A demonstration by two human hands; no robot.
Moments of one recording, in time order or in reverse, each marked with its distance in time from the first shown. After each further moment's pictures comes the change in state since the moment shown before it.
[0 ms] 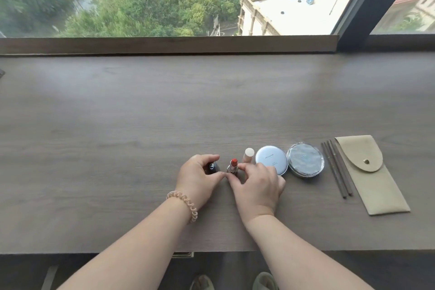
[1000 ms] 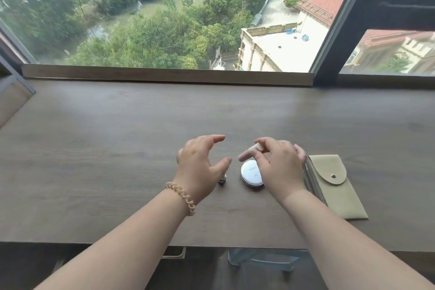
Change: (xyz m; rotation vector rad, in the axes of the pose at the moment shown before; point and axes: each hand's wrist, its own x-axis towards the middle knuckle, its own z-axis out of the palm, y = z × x) left_hand -0.055 0.095 -0.038 0.248 0.124 0.404; right_hand 0.055 -0.004 -0.133 0.114 -0.111 -0.235
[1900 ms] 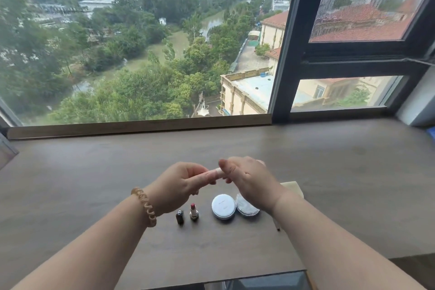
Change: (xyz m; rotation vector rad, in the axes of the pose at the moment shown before) left_hand 0.005 0.091 -0.051 -0.313 -0.456 0.110; right_hand 0.001 -0.032 -0.116 0.138 -0.280 -0.233
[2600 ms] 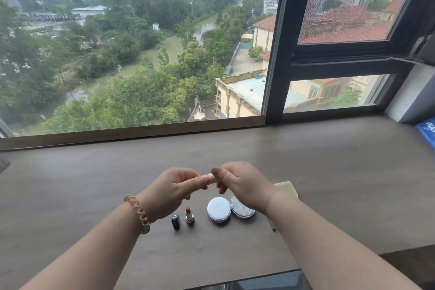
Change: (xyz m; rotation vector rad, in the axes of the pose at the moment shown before) left_hand -0.002 0.003 0.004 -0.029 0.043 -0.032; right_hand -0.005 0.003 -0.004 0.182 -0.089 0.081
